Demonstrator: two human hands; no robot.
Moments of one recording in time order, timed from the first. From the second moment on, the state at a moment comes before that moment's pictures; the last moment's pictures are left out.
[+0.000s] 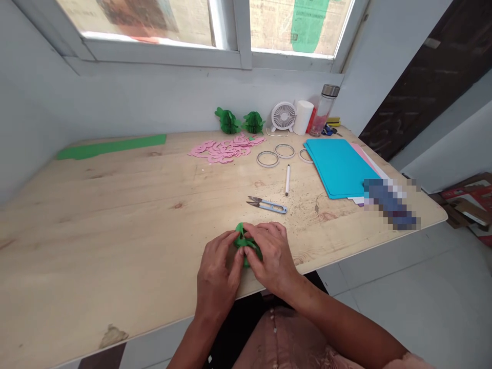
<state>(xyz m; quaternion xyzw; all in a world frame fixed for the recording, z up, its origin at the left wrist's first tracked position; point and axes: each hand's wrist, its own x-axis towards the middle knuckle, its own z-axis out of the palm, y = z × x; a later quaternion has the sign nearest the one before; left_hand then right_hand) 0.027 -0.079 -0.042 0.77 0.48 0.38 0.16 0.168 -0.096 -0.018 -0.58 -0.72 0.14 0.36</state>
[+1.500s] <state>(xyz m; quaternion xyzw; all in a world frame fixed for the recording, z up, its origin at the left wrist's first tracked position) 0.020 -0.050 -0.019 0.76 0.50 0.31 0.27 0.190 -0.052 -0.008 -0.57 -0.77 0.16 0.24</state>
